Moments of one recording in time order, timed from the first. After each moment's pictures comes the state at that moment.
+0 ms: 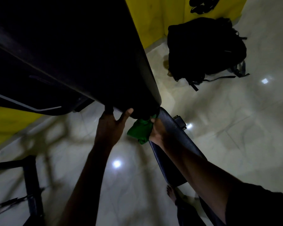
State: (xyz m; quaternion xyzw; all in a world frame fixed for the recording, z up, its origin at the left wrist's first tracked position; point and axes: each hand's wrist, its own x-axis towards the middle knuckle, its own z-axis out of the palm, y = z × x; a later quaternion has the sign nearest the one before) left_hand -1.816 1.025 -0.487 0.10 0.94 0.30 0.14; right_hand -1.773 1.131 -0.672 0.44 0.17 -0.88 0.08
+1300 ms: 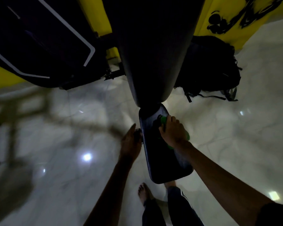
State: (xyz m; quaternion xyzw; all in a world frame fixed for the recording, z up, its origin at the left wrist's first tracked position) left_hand -1.716 0.990 -0.627 0.05 0.91 0.35 0.23; right_hand -1.702 1.180 -0.690 0.18 0.95 -0.21 0.13
